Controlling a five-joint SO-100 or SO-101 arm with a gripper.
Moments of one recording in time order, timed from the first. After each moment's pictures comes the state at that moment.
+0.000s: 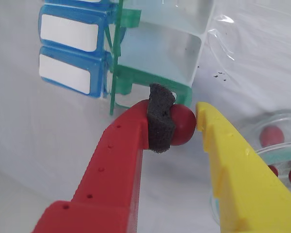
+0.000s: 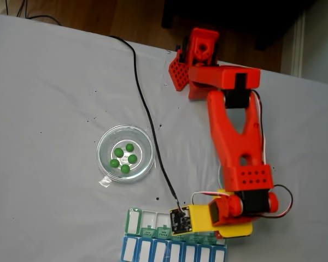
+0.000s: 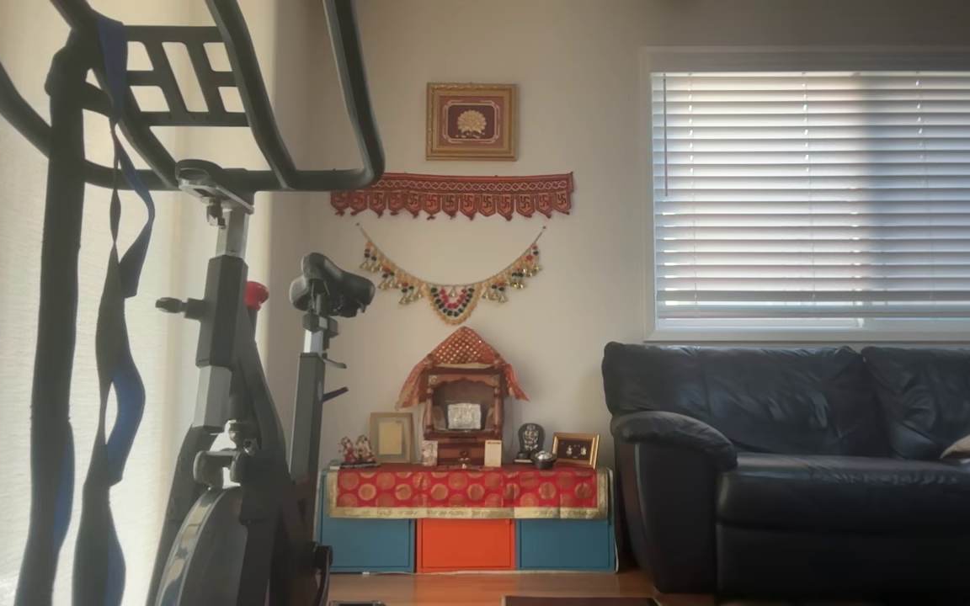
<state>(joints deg) -14.2 81.4 61.3 77.4 1.5</state>
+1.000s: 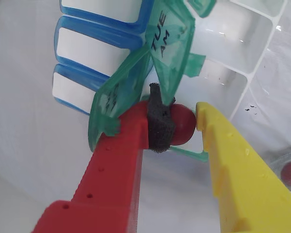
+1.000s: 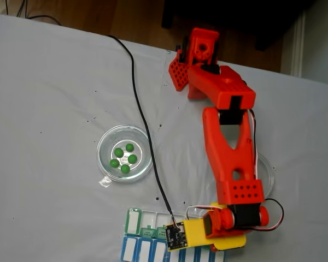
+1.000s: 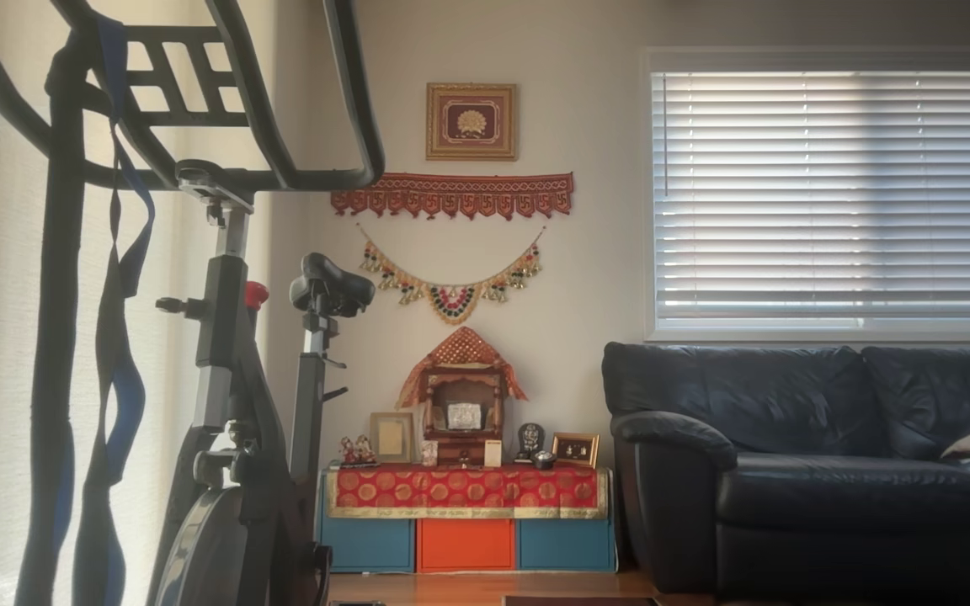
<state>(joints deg) -12.4 70.2 49.7 76.5 -2.2</state>
